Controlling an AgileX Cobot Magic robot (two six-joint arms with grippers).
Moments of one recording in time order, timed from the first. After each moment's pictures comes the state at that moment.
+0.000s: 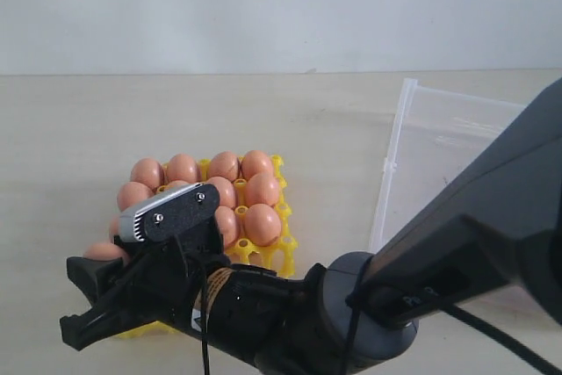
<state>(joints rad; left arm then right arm) -0.25 0.00 0.00 0.12 0.36 -0.05 1.07 2.14 -0.91 -0.02 -0.98 0.39</state>
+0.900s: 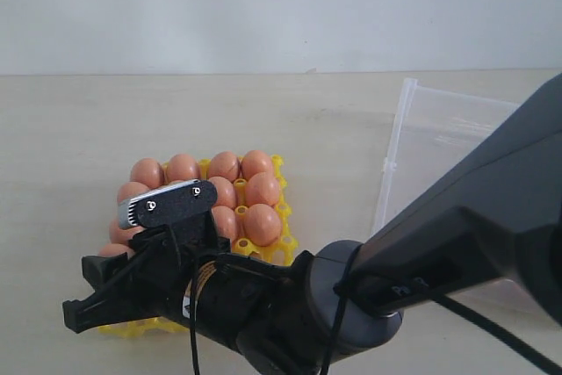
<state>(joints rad) -0.25 0.00 0.00 0.12 0.36 -0.05 1.07 2.14 -0.97 0.06 -0.78 0.41</state>
